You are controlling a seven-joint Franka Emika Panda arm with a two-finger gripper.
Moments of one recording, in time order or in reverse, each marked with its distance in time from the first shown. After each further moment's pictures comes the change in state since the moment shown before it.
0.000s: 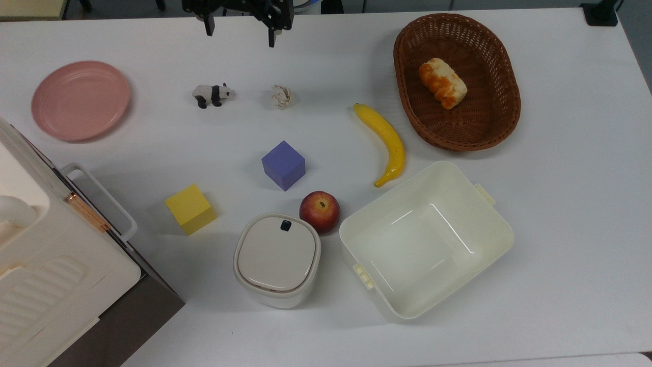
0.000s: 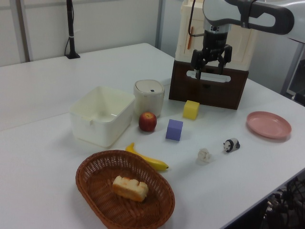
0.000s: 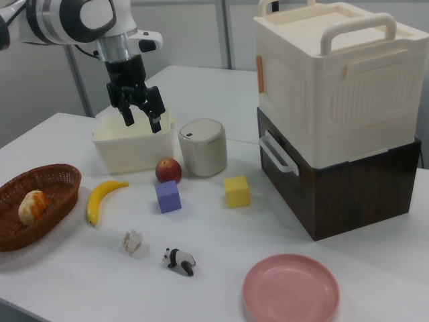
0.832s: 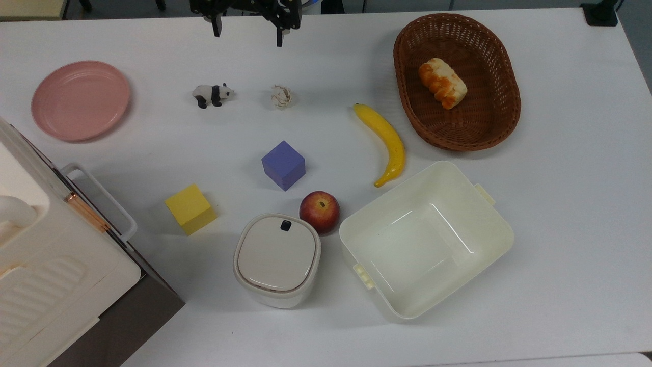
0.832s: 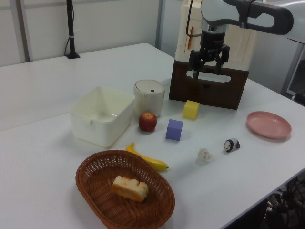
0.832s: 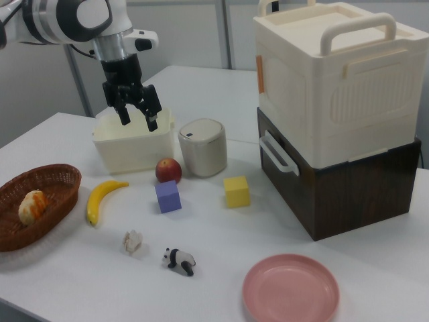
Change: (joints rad) arm 0.000 0.000 0.020 0.002 0.000 0.000 -0.005
